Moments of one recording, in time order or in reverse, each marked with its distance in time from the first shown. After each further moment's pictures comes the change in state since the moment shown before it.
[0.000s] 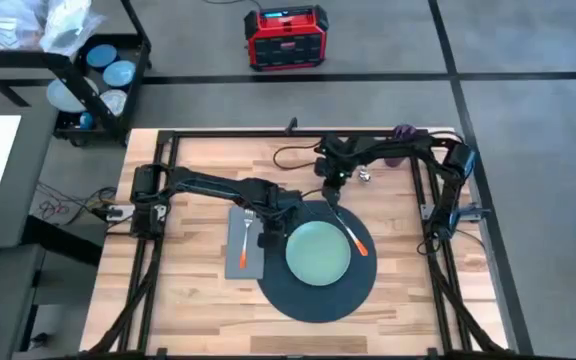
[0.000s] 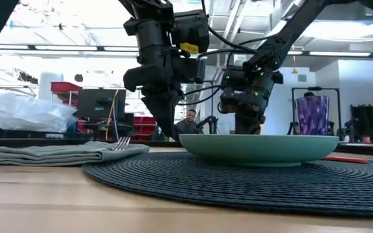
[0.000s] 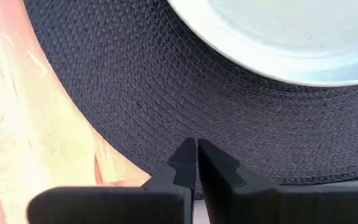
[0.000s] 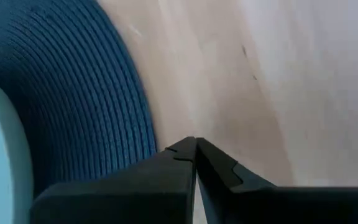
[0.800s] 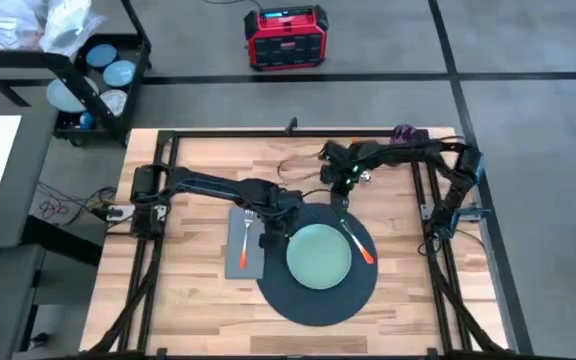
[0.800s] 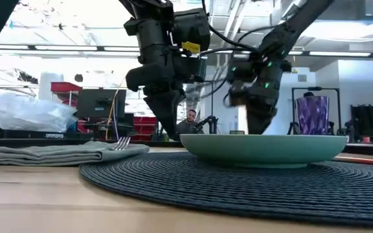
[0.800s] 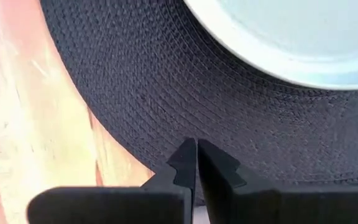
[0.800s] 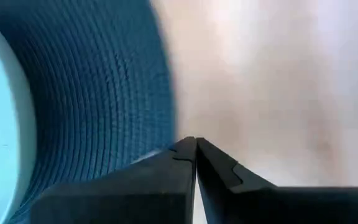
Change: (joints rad) left arm -0.002 0.000 0.000 0.022 -0.001 -0.002; right arm 0.004 -0.175 -0.043 -0.157 0.089 -0.048
